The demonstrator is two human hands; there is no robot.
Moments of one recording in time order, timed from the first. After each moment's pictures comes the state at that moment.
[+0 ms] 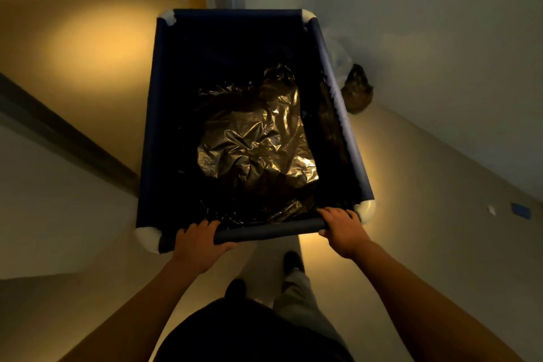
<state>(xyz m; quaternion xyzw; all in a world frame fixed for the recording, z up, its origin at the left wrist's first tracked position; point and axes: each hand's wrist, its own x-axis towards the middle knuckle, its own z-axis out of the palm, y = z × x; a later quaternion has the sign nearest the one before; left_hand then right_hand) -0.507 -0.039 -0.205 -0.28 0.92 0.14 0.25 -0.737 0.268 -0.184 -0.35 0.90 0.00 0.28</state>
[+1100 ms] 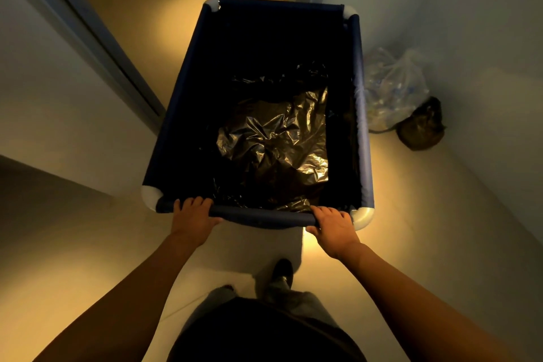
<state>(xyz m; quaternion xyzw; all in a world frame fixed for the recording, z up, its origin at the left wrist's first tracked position) -0.580 0.077 -0.214 -0.48 0.85 0.10 0.20 -0.869 0.298 -0.225 -0.51 0.82 0.02 0.25</state>
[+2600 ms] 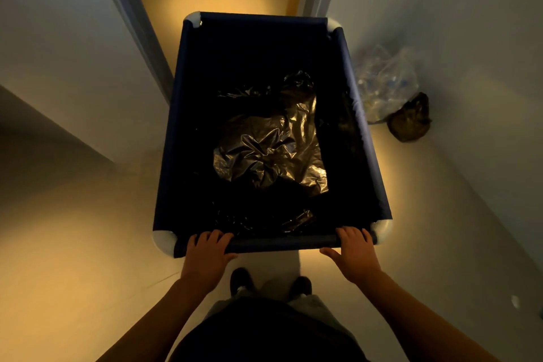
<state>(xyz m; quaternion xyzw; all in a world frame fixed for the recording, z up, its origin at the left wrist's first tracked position) -0.400 0.256 -0.152 -0.42 0.88 0.16 0.13 -0.722 0.447 -0.117 -0.44 0.86 0.05 0.24</state>
